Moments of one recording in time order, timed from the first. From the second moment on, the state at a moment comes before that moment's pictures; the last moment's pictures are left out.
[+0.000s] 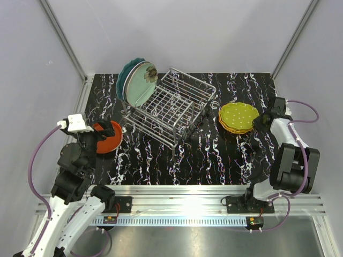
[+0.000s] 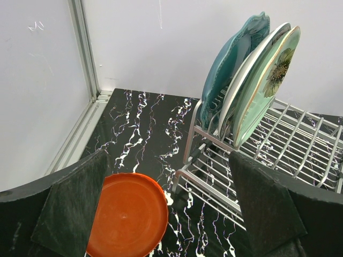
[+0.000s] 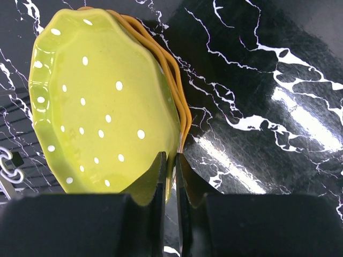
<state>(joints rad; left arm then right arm) -0.44 0.40 0.74 -0.24 -0.51 -0.05 -0.24 1.50 0.98 -0.42 0.04 0.74</state>
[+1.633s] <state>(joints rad) -0.45 0.43 0.74 -0.24 -0.51 -0.05 -0.26 1.49 0.96 -0.43 0.03 0.74</state>
